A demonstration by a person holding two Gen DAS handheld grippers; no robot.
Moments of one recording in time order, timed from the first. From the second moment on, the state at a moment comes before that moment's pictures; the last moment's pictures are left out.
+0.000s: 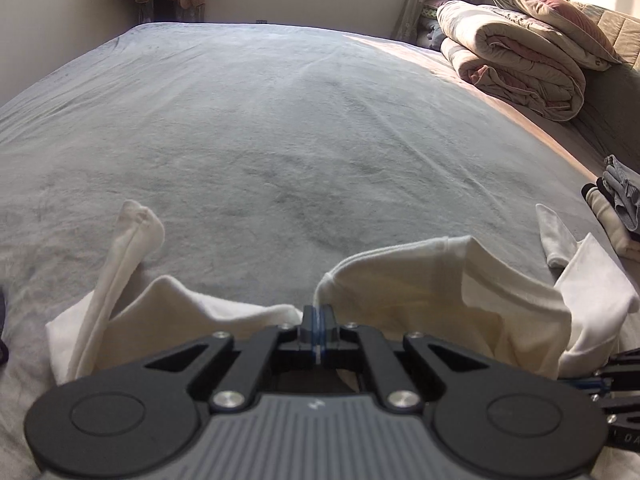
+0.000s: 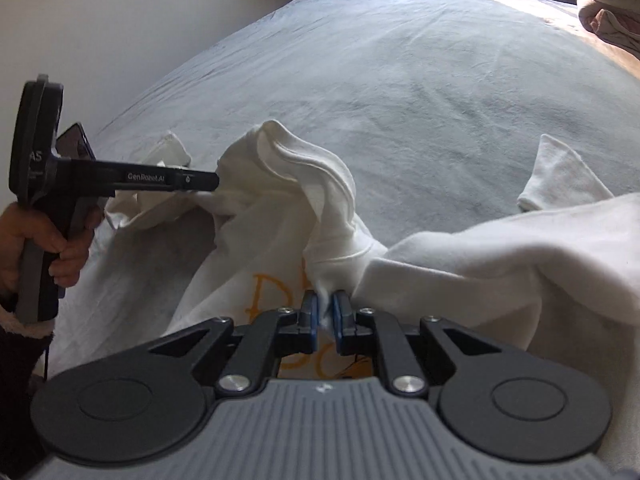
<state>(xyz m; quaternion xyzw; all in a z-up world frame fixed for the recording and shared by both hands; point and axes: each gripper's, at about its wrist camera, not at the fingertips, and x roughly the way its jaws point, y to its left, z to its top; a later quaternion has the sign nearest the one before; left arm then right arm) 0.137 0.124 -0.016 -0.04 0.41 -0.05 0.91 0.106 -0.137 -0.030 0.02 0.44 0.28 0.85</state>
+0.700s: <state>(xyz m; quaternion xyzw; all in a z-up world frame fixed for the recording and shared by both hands) 0.141 0.153 -0.037 -0.12 0.41 -0.06 0.90 0.140 -0.148 0.002 0.00 0.40 0.25 0.88</state>
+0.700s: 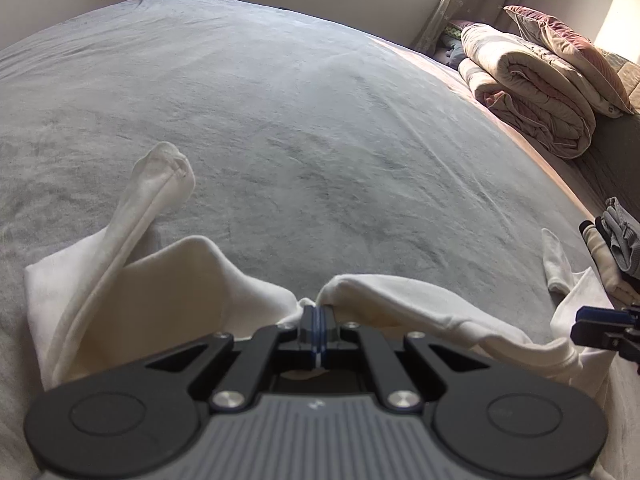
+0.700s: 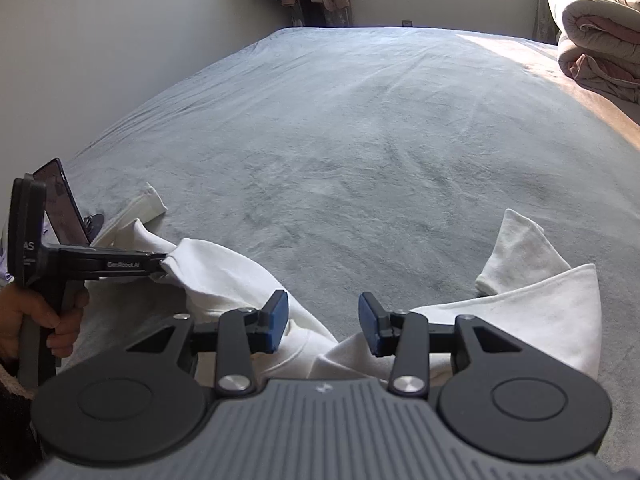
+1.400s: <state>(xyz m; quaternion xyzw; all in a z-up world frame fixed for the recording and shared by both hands) 0.143 0.147 -0.040 -0.10 0.41 -0.05 0.91 0.093 -0.089 -0.037 -0.30 0.38 0.31 0.82</state>
